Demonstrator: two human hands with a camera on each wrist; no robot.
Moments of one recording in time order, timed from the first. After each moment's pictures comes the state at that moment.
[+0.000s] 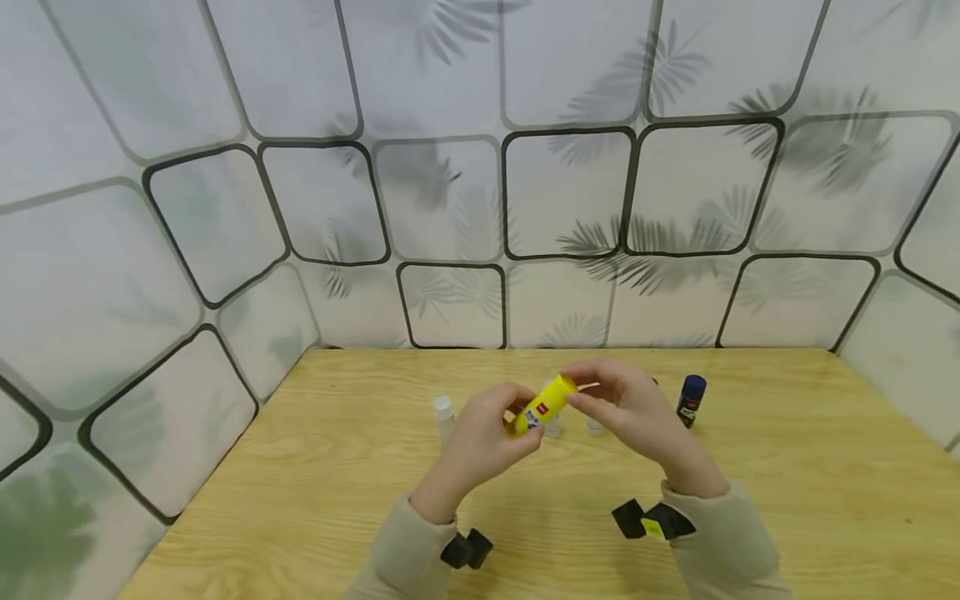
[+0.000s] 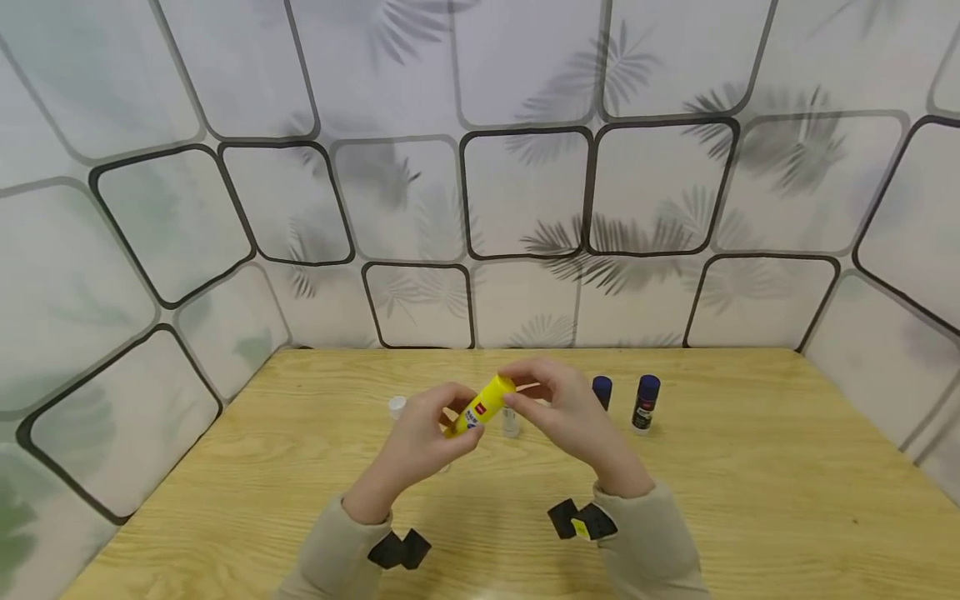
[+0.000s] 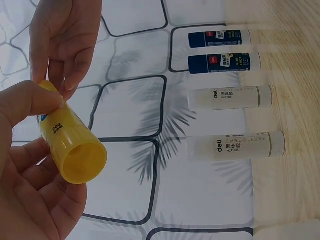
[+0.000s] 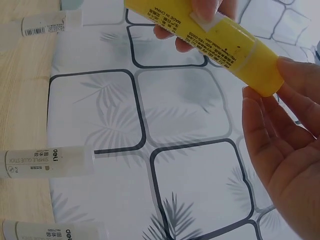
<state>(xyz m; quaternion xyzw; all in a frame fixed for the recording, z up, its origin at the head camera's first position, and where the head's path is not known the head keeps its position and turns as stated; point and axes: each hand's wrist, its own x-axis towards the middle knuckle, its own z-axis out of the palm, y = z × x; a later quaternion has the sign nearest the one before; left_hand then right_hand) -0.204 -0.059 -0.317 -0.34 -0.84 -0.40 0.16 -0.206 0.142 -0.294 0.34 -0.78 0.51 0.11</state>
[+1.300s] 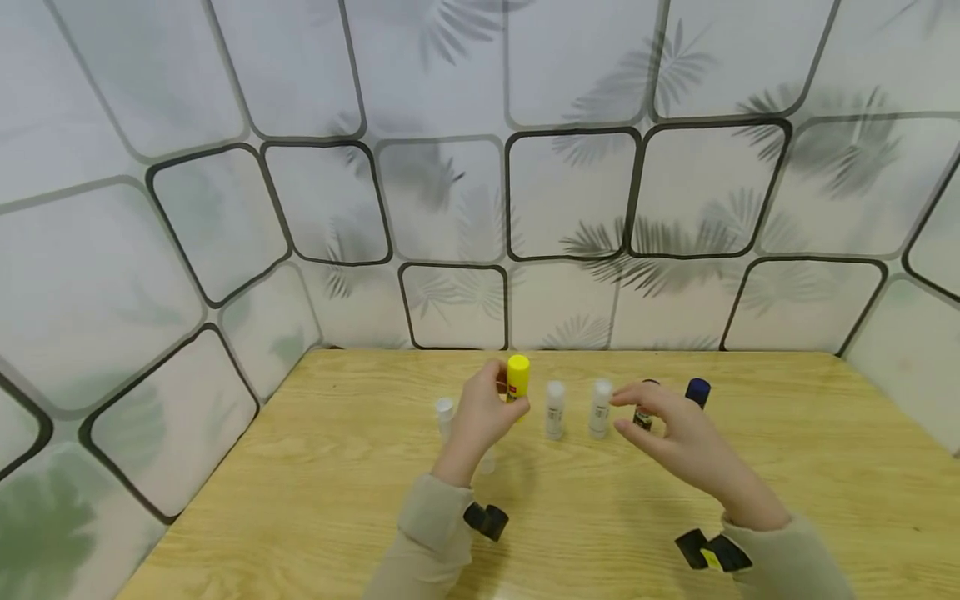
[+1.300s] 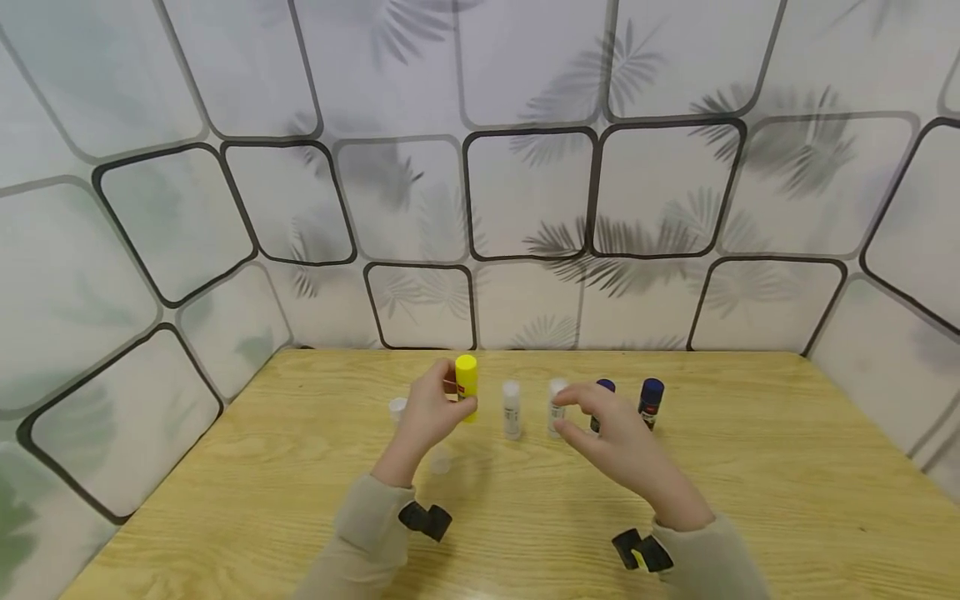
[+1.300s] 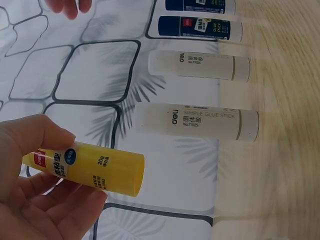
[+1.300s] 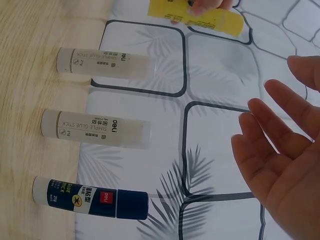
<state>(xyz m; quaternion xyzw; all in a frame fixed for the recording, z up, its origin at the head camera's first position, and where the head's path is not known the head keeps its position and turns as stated) -0.250 -0.053 -0.333 -0.13 -0.87 -0.46 0.12 -0.199 0.185 -0.317 0.31 -0.87 0.33 0.19</state>
